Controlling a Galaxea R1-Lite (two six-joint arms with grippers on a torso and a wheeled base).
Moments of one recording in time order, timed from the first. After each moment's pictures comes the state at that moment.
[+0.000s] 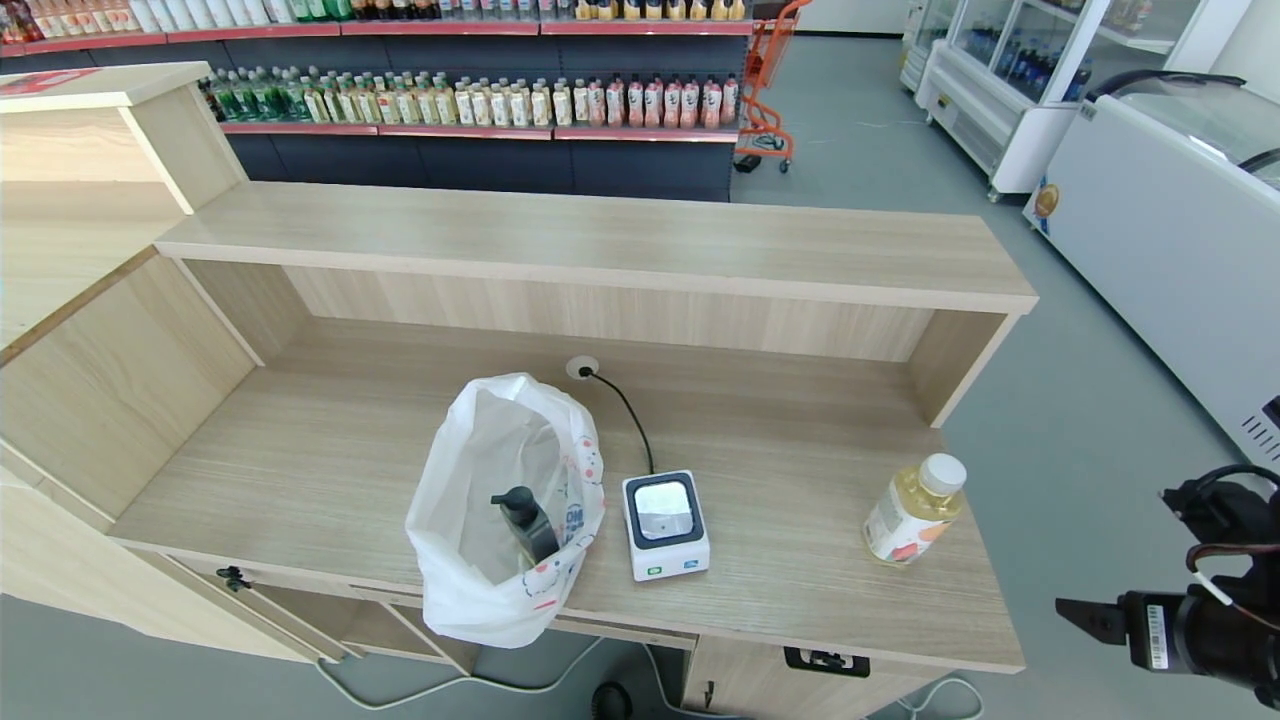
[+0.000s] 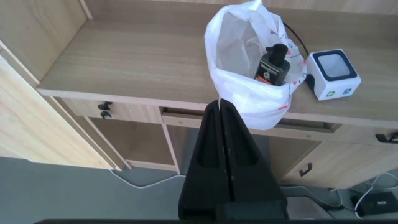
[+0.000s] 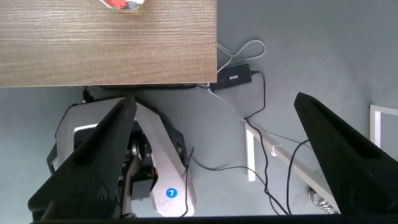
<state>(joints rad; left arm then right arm) 0.00 0.00 0.00 0.00 -0.03 0.01 -0.08 1.41 -0.29 -0.40 -0.06 -0.02</state>
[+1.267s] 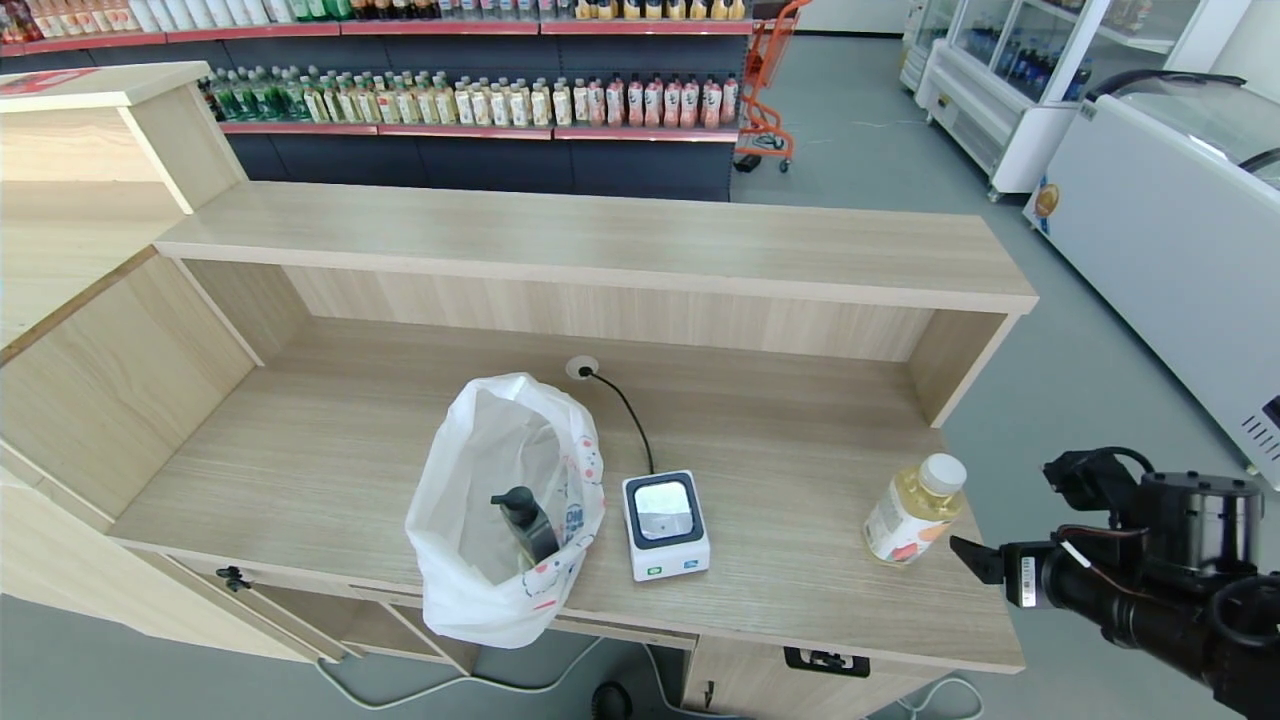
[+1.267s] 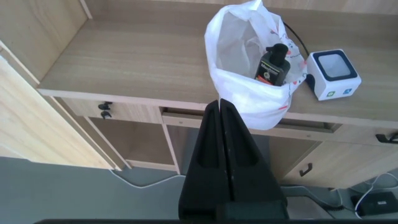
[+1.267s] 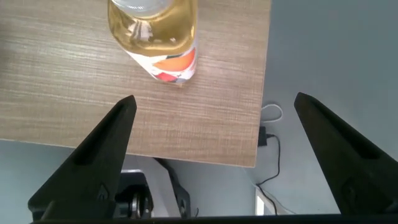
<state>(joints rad) 0.00 0.00 0.00 0.00 -0.03 0.01 0.06 1.83 -0.22 -1.14 -0.07 -0.05</state>
